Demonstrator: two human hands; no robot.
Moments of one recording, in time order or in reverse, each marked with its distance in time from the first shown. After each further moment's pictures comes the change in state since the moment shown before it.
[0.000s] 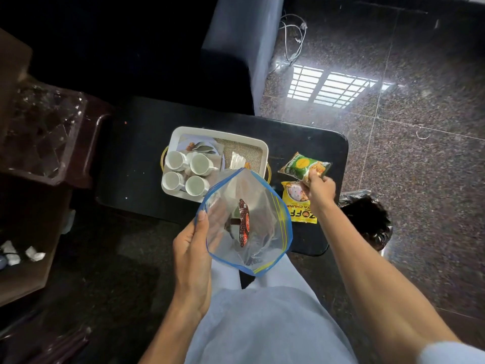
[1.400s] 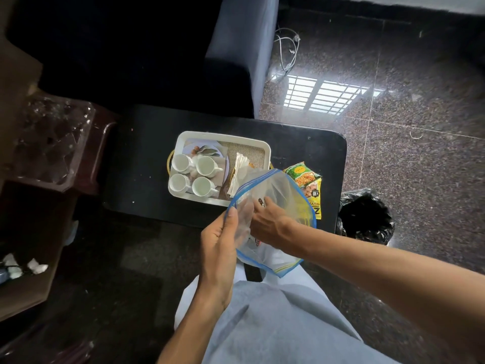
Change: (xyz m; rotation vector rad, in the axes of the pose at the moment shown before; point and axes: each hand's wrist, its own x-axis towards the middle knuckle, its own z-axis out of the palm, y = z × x) left_hand -0.018 -0.005 -0.005 0.070 -0.215 0.059; right_hand -0.180 0.017 0.035 -2.407 -0.770 -1.462
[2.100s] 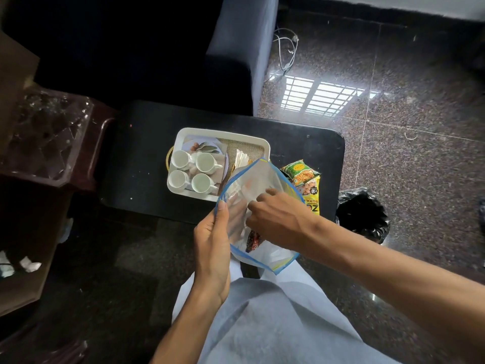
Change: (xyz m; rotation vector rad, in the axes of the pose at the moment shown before) left_hand -0.001 0.000 -0.011 -0.091 0.074 -0.015; right_hand -0.055 0.008 -0.058 0.276 0.187 0.042
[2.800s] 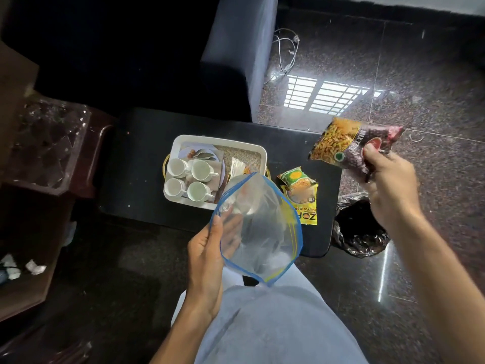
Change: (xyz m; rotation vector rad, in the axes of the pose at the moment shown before) left_hand 0.009 -0.004 0.015 0.043 0.052 -0.069; right_hand -0.077 0.146 0.054 1.987 1.117 1.042
